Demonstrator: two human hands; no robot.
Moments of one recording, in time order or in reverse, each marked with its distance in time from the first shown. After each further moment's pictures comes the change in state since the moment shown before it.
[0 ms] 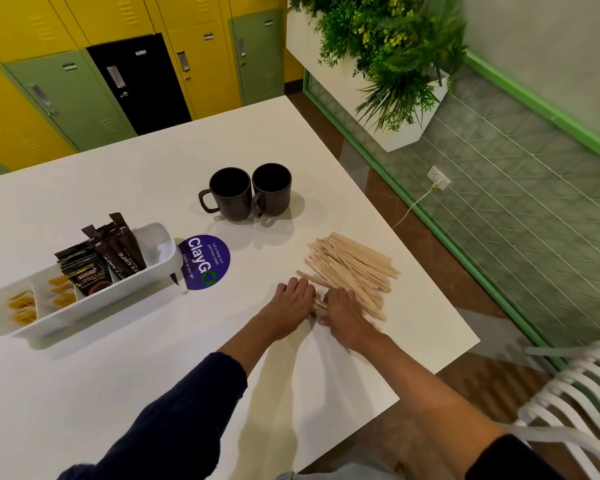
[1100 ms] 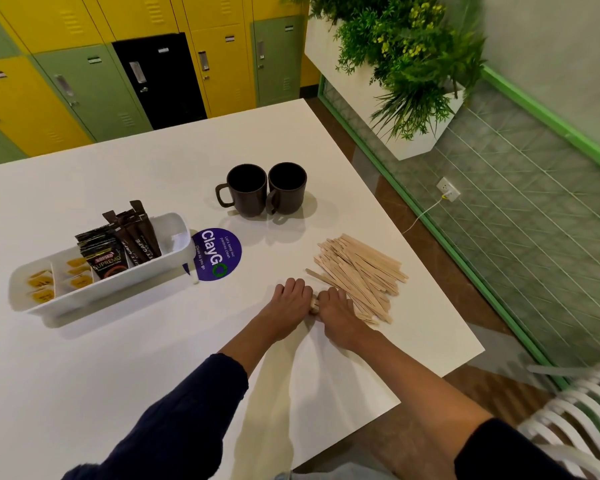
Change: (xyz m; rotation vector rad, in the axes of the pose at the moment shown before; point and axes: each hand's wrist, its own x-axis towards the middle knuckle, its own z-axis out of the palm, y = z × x) left_hand -0.018 0.002 -0.002 -0.100 -0.098 -0.129; right_hand 0.001 -0.018 0.006 -0.135 0.007 -0.131
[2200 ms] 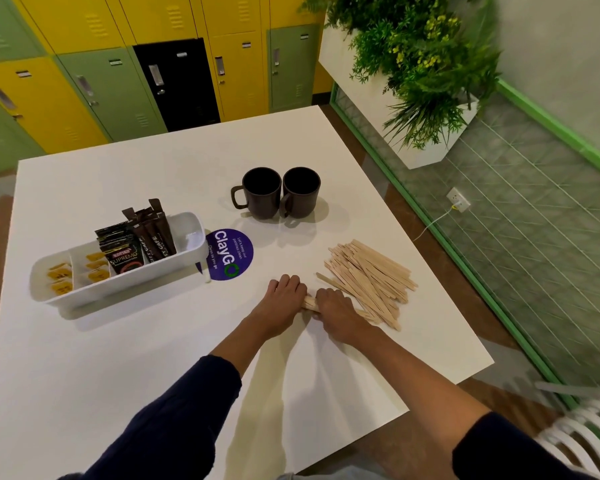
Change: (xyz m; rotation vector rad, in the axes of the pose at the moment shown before) left_hand -0.008 -0.026 0.006 -0.155 0.102 -0.093; right_hand 0.016 -0.016 -0.013 0.019 -0.091 -0.075
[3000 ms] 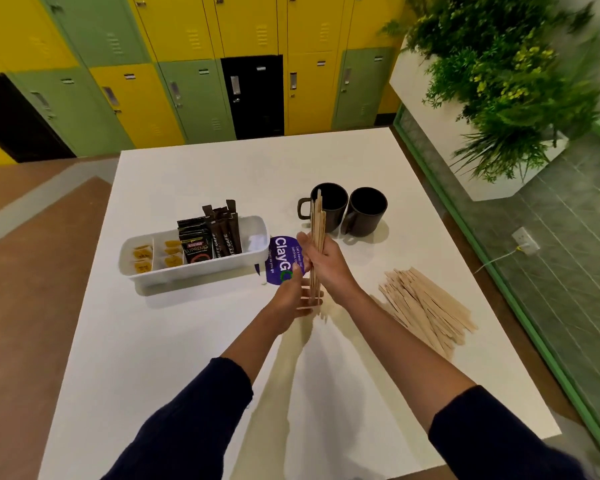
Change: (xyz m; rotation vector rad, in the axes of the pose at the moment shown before) left_hand -0.026 -0.043 -0.054 -1.741 0.068 -0.945; right_hand 0.059 -0.122 -0.079 1.237 0.138 -0.084
